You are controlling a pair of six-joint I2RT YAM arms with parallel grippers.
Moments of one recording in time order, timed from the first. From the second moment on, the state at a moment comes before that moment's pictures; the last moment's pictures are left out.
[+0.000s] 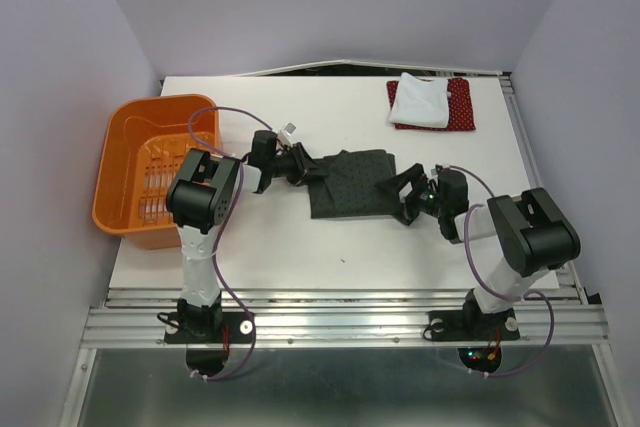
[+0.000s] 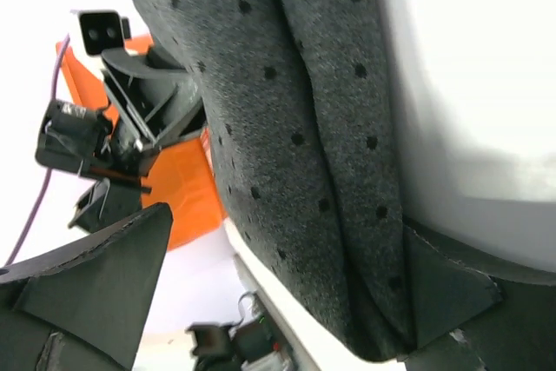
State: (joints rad) left arm -0.32 2.09 1.02 0.48 0.72 -0.88; right arm 0.20 1.65 0.42 0.73 -0.49 1.26
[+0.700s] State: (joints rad) left arm -0.34 2.13 1.07 0.47 0.76 -0.88; right arm 0.24 1.77 0.53 0.81 -0.33 1.02
